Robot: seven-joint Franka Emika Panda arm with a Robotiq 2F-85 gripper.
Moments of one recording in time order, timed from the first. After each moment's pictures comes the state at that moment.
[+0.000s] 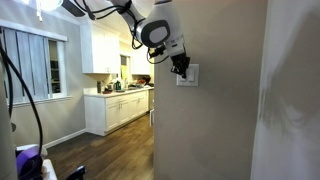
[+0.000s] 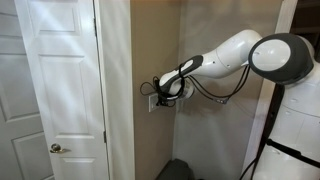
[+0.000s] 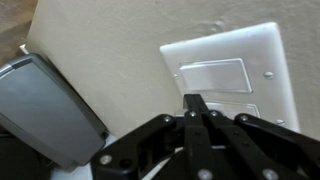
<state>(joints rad) 0.01 -0.03 0.01 -2.25 0.52 2.88 1.28</state>
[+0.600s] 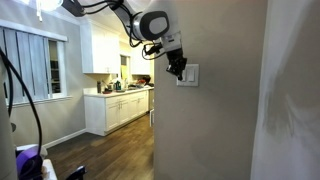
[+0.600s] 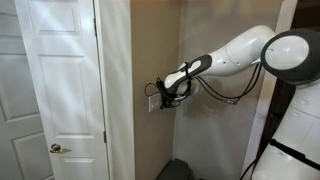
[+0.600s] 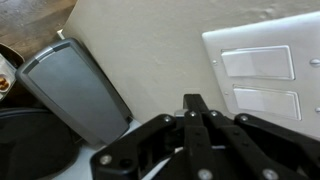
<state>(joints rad) -0.01 -0.12 0.00 -2.31 0.31 2.73 1.43</state>
